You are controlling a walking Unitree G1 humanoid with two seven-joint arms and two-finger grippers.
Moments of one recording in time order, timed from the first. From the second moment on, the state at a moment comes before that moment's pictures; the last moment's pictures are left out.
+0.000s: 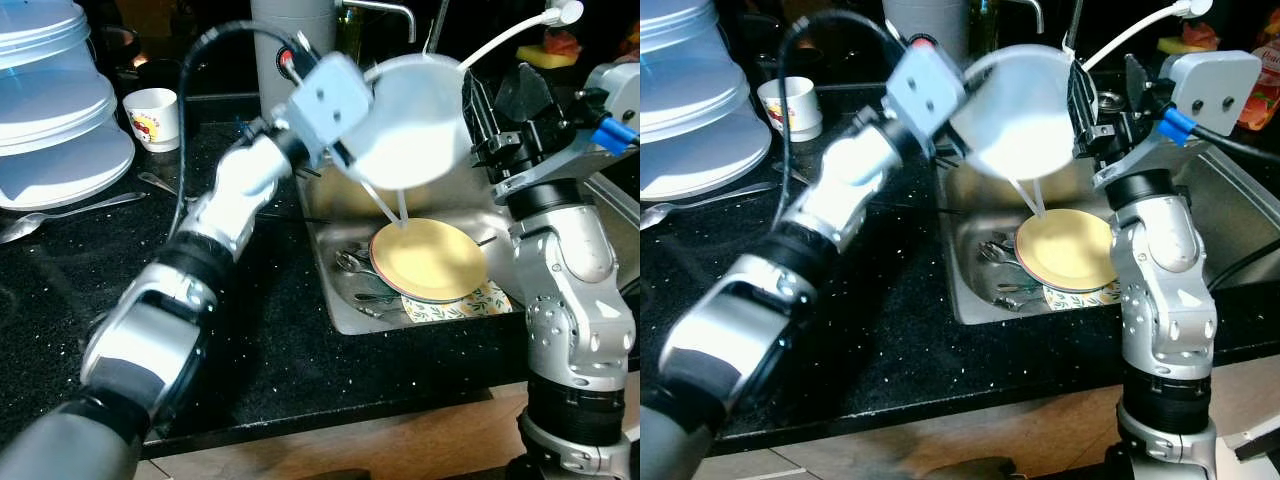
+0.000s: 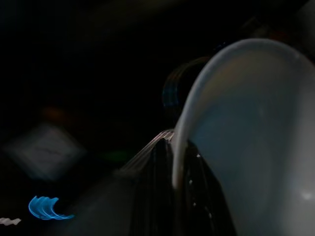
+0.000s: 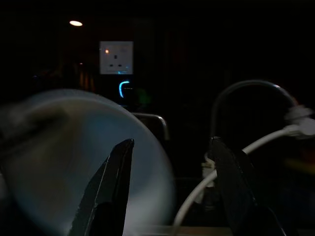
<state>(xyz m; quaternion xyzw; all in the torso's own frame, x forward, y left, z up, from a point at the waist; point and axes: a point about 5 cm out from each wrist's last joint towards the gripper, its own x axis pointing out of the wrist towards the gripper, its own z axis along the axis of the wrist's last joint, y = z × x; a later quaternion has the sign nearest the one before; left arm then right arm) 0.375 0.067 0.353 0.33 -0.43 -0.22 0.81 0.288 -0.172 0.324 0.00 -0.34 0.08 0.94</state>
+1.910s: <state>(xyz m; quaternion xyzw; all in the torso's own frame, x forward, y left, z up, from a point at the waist) 0.403 0.212 0.275 0.40 -0.08 -0.01 0.91 0.289 -0.174 0.319 0.01 -0.34 0.07 0.94</state>
